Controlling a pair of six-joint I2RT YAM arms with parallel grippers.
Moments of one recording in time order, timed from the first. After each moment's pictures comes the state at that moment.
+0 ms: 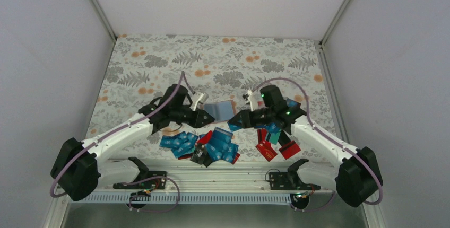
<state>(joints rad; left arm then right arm) -0.63 1.17 0.73 -0.28 0.59 -0.41 0.54 1.13 0.72 -0.38 -0.74 0.46</state>
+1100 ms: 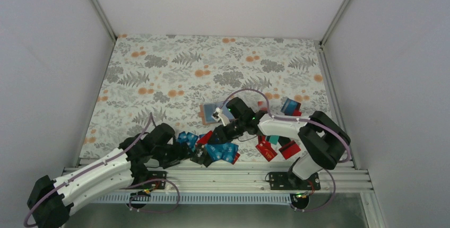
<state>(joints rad) -0.83 0.68 0.29 -0.65 0.37 -1.19 0.86 1.59 0.72 -0.07 -0.79 0.57</state>
